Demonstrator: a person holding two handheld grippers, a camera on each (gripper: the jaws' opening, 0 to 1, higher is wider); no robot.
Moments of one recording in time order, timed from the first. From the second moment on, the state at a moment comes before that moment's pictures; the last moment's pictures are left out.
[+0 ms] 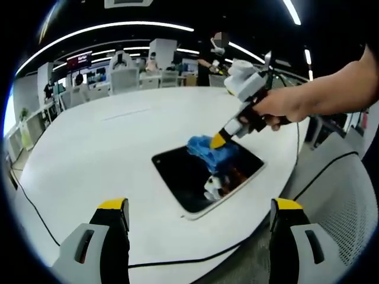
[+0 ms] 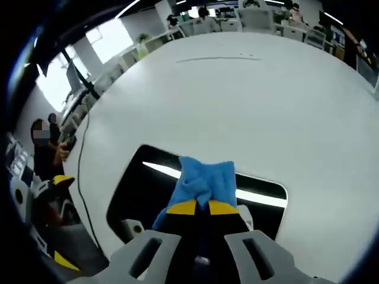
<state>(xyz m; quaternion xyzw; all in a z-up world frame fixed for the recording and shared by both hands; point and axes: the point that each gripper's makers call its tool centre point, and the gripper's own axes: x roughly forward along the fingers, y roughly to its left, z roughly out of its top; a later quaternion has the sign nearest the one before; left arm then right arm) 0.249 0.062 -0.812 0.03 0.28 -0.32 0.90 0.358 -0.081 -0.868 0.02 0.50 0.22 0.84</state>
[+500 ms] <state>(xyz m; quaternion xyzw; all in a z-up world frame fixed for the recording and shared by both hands) 0.249 0.061 -0.811 0.04 0.28 -0.32 0.90 0.322 -0.081 -0.868 0.06 0.49 0.22 0.84</state>
